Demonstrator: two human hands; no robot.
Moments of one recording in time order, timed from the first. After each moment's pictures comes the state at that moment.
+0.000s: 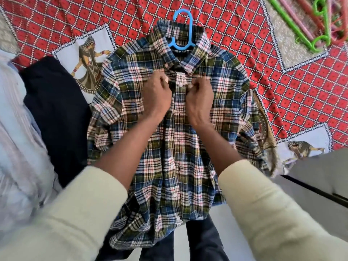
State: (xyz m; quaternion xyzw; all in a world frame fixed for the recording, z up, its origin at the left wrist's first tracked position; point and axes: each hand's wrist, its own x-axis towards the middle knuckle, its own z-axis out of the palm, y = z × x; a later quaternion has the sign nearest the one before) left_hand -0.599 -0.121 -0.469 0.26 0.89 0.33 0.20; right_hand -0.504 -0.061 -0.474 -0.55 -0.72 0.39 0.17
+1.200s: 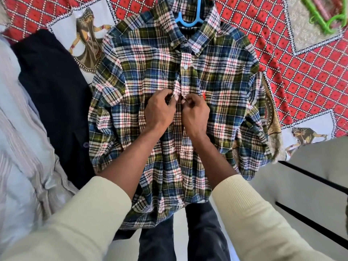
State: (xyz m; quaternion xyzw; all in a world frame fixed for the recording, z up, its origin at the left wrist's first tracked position) left_hand -0.556 -0.190 -0.489 0.23 0.89 0.28 0.28; right_hand -0.469 -0.132 -0.492 -0.59 -0.66 0.45 0.10
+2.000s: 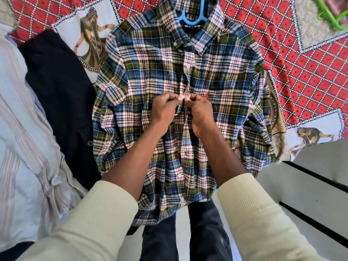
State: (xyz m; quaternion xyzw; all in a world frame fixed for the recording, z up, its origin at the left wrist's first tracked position) left_hand -0.553 -0.184 -0.470 0.03 0.79 0.42 0.44; right_hand -0.472 -0.116 -0.487 -0.61 -0.33 0.71 0.07
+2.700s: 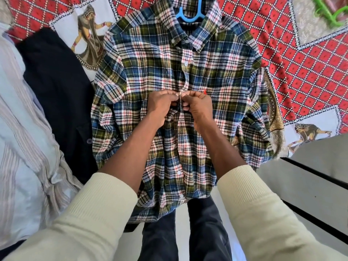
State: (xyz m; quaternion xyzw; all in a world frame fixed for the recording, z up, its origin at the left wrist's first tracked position) left_hand -0.565 -0.174 -0.456 -0.07 0.79 0.39 0.47; right_hand -0.467 -0.112 -0.483 -0.60 -0.40 0.69 0.08
